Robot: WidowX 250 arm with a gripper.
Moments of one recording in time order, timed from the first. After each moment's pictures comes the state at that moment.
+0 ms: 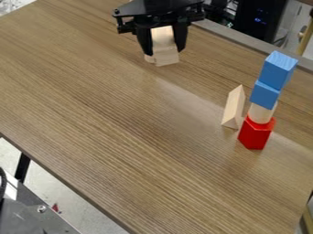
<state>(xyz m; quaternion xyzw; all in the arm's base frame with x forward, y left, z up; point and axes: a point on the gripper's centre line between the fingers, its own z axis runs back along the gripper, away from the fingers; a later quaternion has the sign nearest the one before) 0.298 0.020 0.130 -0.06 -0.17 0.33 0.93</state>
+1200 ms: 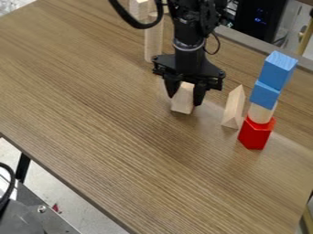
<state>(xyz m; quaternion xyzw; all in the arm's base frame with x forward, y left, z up) 0.334 -0.006 0.035 -0.01 -0.13 0.12 0.98</state>
